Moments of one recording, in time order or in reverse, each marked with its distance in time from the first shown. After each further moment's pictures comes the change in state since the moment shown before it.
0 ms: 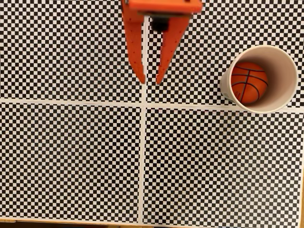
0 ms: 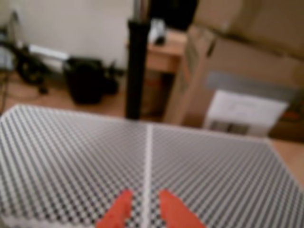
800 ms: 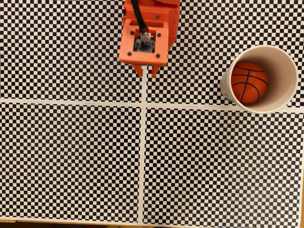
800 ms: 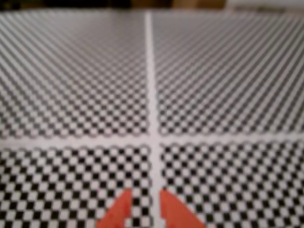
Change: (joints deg) arm 4.4 0.9 12.5 12.7 7.1
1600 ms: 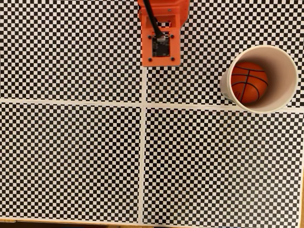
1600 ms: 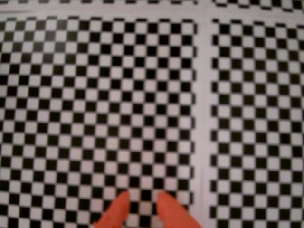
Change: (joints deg) arm -7.6 -0.3 0.0 22.5 2.5
